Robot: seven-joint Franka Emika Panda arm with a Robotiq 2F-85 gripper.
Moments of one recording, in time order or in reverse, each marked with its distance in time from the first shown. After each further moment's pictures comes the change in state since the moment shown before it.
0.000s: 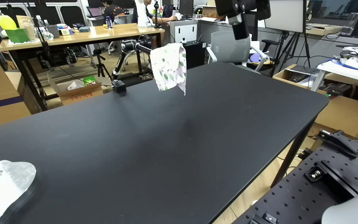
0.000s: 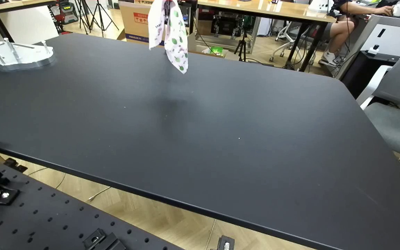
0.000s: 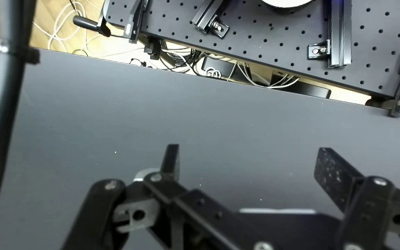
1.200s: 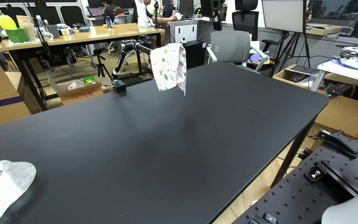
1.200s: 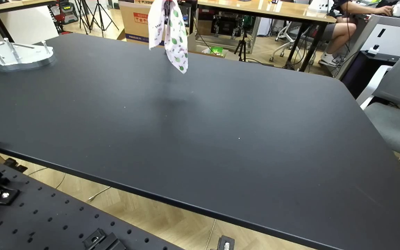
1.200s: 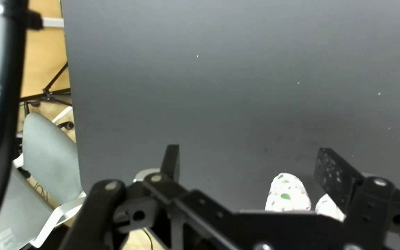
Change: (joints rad) arm -0.108 0.140 -0.056 0.029 -0.299 0.428 0.123
